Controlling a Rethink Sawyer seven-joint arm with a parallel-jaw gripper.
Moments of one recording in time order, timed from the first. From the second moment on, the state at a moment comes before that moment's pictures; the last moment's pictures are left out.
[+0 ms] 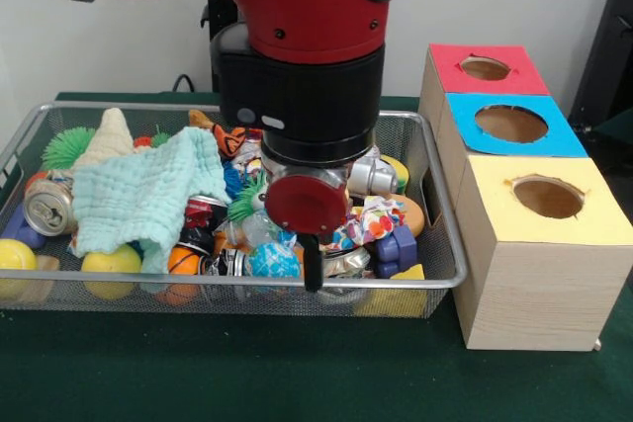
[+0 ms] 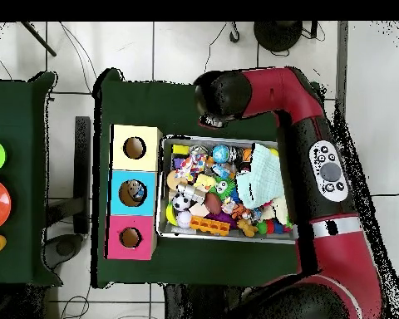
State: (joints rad) arm -0.60 -0.39 0.82 1.03 -0.75 1.21 0.50
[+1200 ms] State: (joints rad) arm -0.74 -0.44 0.69 1.22 -0.75 1.15 0.50
